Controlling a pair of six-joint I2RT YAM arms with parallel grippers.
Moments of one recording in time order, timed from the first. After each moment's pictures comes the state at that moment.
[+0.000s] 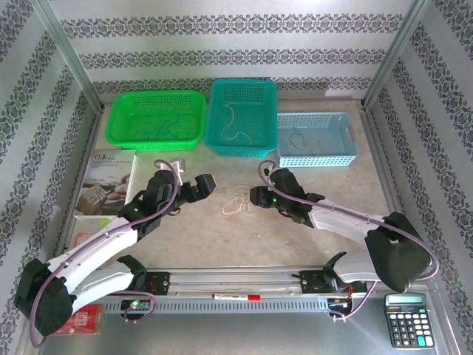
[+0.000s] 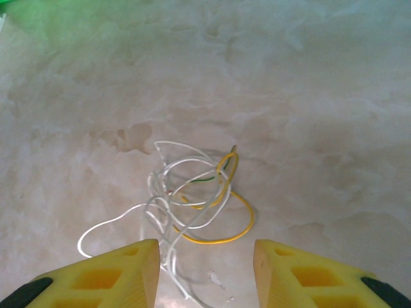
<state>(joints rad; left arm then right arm) -0.57 0.98 0.58 -0.10 0.03 -0.80 0.63 1.33 0.59 0.00 -0.09 0.58</state>
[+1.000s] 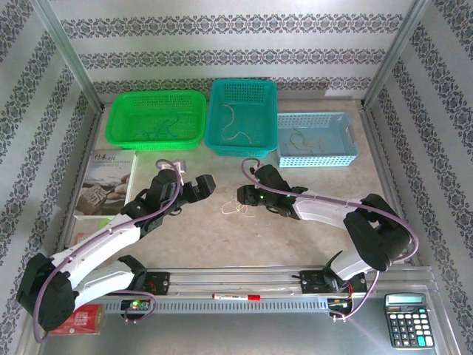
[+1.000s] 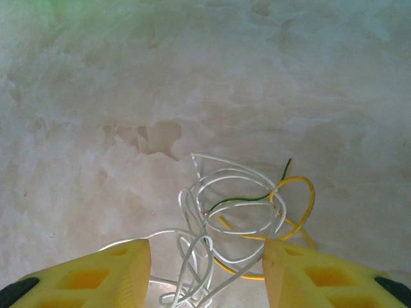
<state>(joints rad) -0.57 1.02 0.60 -0.13 0.02 -0.83 0.69 1.50 0.71 0.01 -0.10 0.58</state>
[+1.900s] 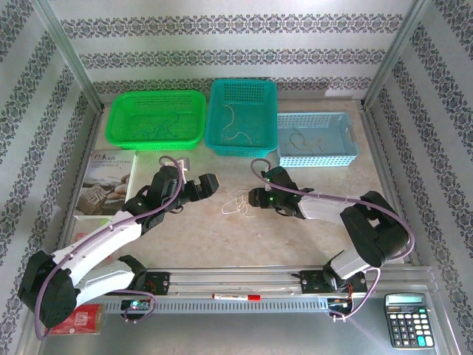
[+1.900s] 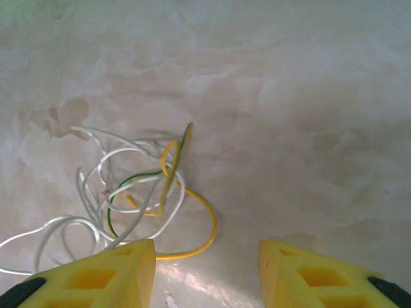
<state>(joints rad) -0.57 1.04 0.64 -0.16 0.08 -0.82 0.59 1.54 0.64 0.02 -0.16 0.58</state>
